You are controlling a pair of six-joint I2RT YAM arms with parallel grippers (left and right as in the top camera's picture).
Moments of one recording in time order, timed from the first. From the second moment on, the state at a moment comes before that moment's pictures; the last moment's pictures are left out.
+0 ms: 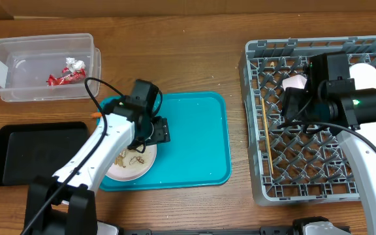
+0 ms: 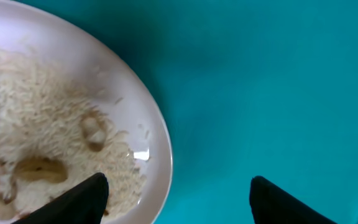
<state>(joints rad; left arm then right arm) -0.32 1.59 1.03 -0.84 0.07 -0.52 0.12 1.35 1.37 -1.17 0.03 0.31</state>
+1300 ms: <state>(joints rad) -0.38 1.69 0.92 -0.61 -0.03 -0.55 0.12 1.35 1.35 -1.18 0.01 0.31</state>
